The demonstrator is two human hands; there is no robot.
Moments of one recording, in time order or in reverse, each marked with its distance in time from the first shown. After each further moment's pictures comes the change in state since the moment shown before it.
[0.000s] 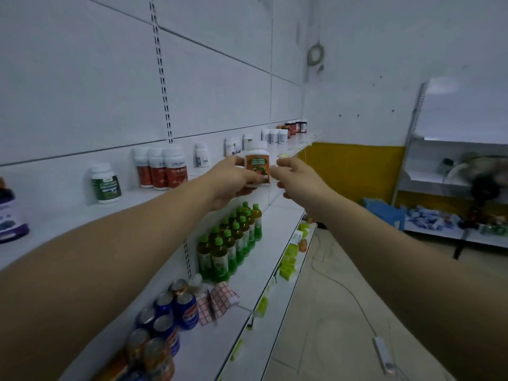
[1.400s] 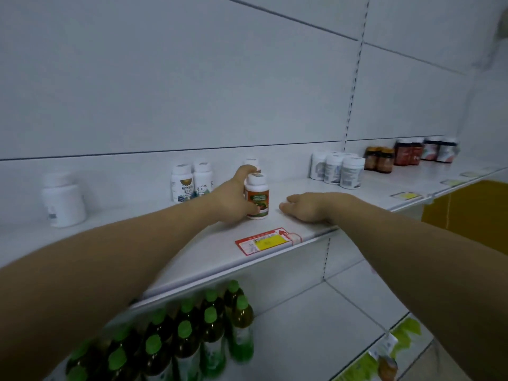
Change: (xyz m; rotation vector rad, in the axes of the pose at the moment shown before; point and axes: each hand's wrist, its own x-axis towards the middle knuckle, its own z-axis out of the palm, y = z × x) left_hand 0.609 -0.098 0.059 0.731 0.498 -0.162; right_hand 0.710 0.242 -0.033 -0.968 -0.802 -0.345
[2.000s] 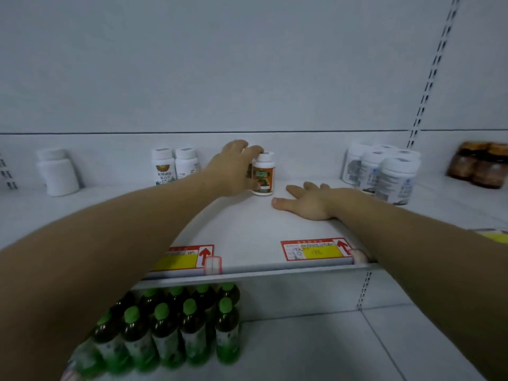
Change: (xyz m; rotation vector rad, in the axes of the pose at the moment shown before) left_hand 0.120 0.011 0.040 0.743 0.308 -0.154; right_hand 0.134 0.074 -0.009 -0.116 -0.079 -0.362
